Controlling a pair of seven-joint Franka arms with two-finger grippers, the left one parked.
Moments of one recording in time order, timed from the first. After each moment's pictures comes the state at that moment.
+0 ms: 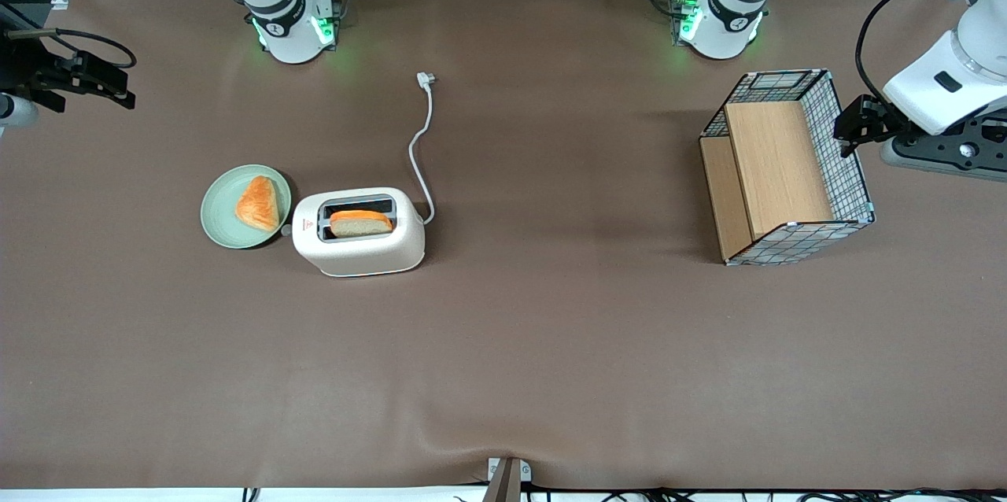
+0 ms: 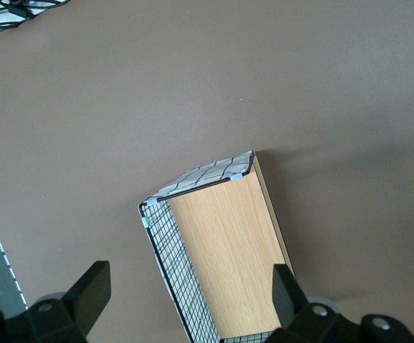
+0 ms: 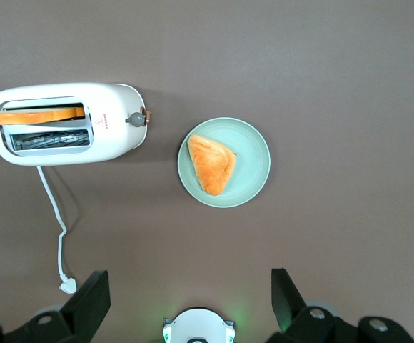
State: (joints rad) arm 0.05 -0.07 -0.06 -1.59 0.00 1.38 -0.05
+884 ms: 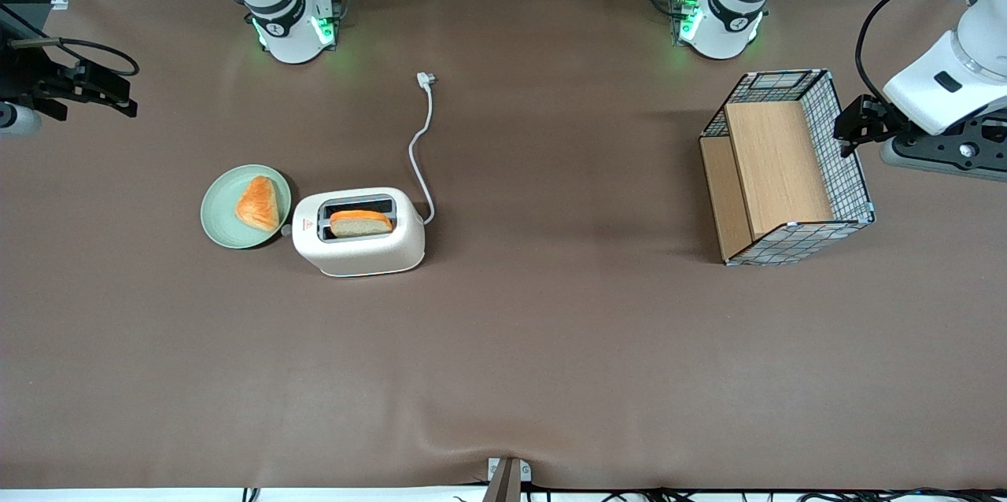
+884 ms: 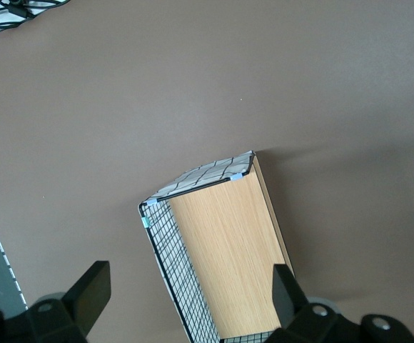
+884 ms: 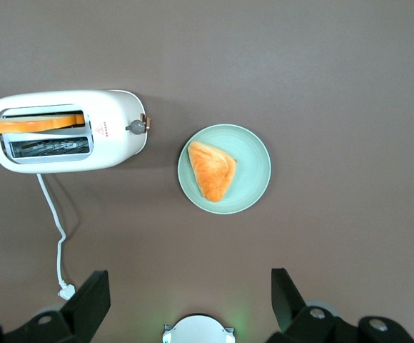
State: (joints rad) arm 0.05 -0.05 -0.06 -1.58 0.00 1.40 -0.05
